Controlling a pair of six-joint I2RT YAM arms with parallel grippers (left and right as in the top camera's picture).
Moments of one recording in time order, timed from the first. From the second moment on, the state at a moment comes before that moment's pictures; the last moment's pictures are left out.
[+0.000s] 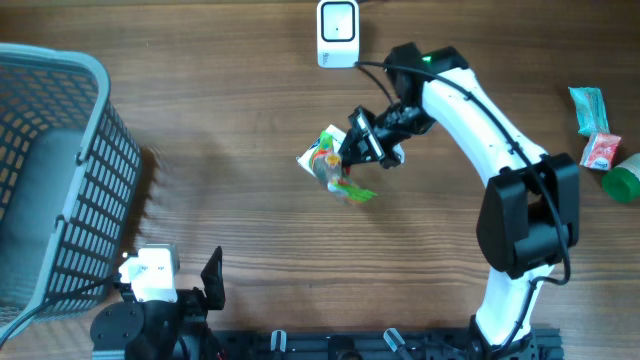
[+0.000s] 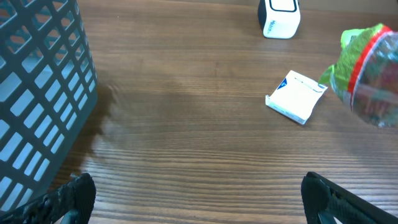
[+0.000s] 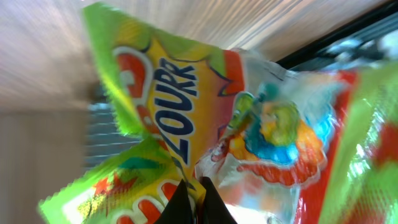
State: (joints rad) left arm 0.02 0.07 0.64 -1.08 0.08 -0.05; right arm 0.32 2.04 1.67 -1.32 -1.01 1.54
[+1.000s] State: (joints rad) left arm 0.02 0.07 0.64 -1.08 0.08 -0.05; right arm 0.24 2.04 1.67 -1.35 -0.75 1.36
